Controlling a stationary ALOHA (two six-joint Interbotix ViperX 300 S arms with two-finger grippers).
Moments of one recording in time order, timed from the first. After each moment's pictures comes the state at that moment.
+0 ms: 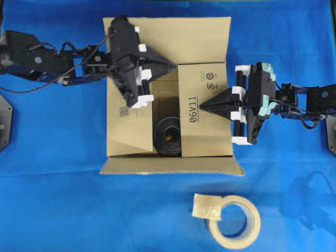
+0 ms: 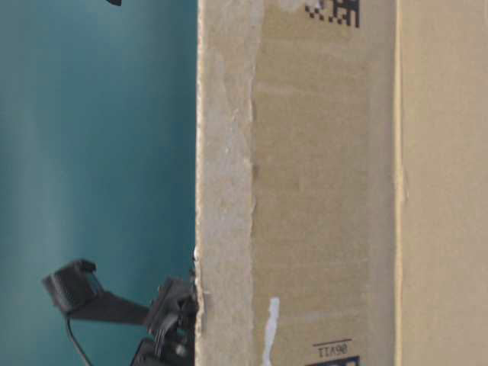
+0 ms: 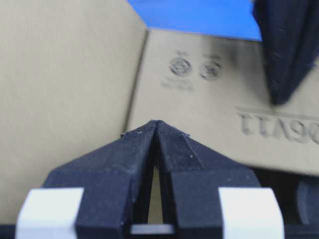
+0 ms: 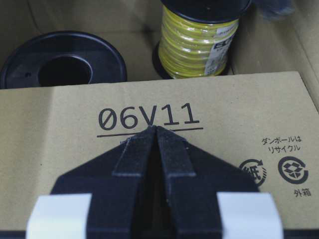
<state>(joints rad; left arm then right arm) 0.22 0.02 0.68 -0.03 -0.37 0.07 -0.05 -0.15 1.00 0.15 -0.45 0.01</state>
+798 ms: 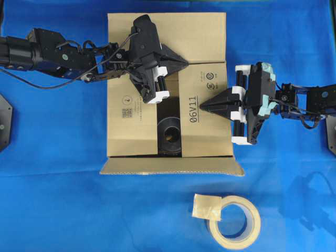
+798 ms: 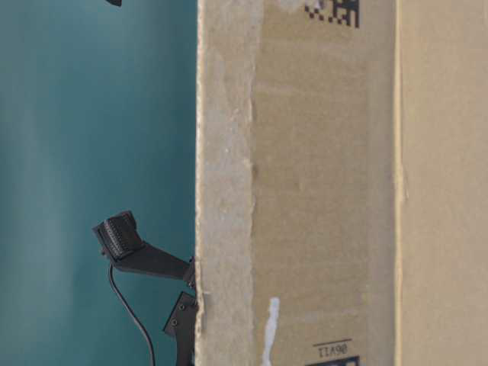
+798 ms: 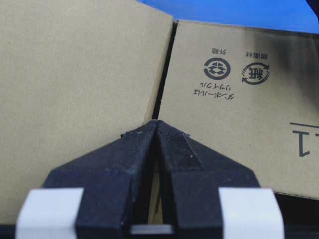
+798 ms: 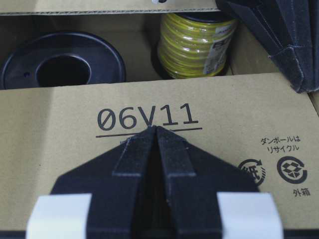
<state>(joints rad) 0.24 0.16 0.60 -0.03 -0.39 0.08 -0.05 -0.15 1.00 0.15 -0.45 0.01</state>
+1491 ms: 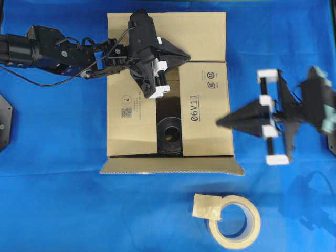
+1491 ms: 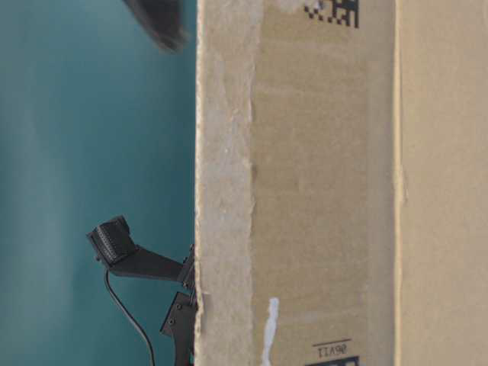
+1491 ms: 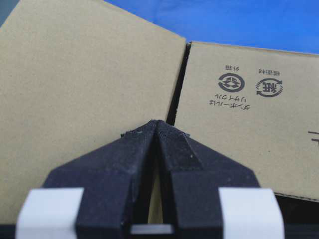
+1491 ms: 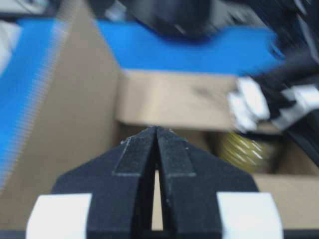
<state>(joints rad) 0.26 0.16 0.59 -0.03 -0.42 0.08 0.14 -0.51 1.01 0.15 -0.37 0.00</state>
